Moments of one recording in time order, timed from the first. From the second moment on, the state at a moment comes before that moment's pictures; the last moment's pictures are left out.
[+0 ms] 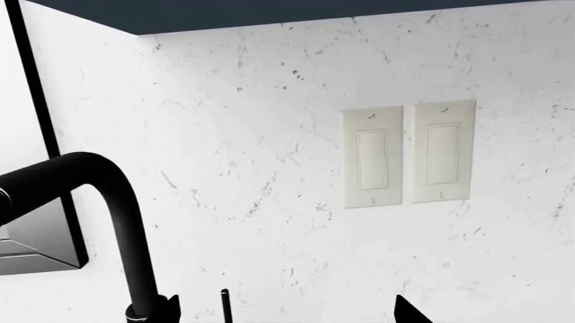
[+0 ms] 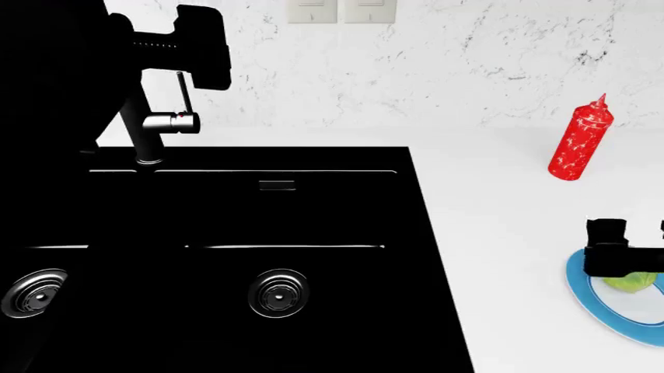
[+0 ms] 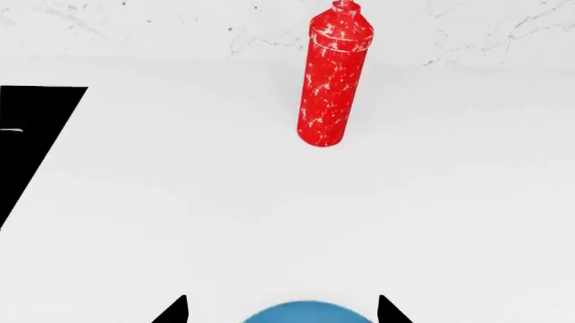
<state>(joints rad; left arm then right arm) -1.35 -0.53 0.25 0.33 -1.55 -1.24 -1.10 0.52 1.00 0.25 -0.29 1.32 1.32 0.46</state>
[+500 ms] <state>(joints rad) -1.35 -0.54 0.26 0.33 -1.55 -1.23 -1.10 0.45 1.00 0.26 -0.29 1.32 1.30 0.44</state>
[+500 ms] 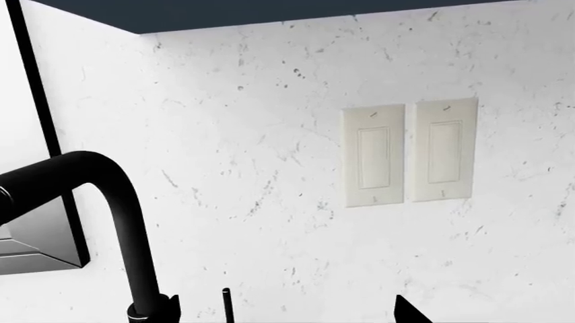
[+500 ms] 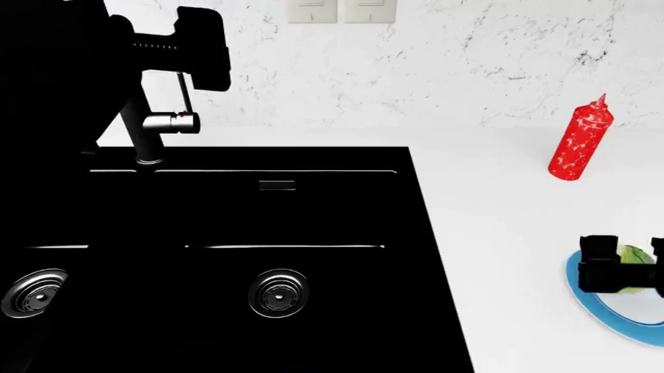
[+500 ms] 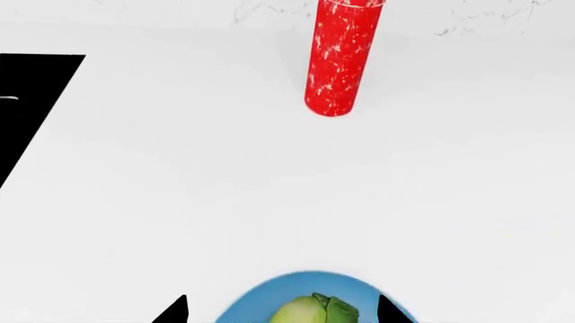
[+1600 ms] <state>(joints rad) -1.34 -0.56 0.29 0.33 -1.55 -1.20 -1.10 0.37 1.00 0.25 -0.29 1.20 1.21 0.40</state>
